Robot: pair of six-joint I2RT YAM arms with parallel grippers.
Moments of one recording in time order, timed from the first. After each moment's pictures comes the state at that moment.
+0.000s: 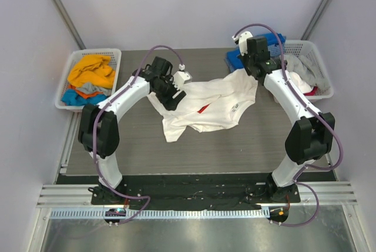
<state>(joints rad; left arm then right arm) -0.45 1.83 1.53 -0.77 0.28 0.50 0.25 1.68 1.55 -0.50 0.27 -0.36</state>
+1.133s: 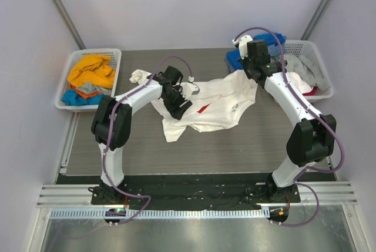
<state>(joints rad) -0.51 1.98 1.52 -0.77 0.32 0.50 0.25 1.65 1.49 -0.49 0.26 -0.36</state>
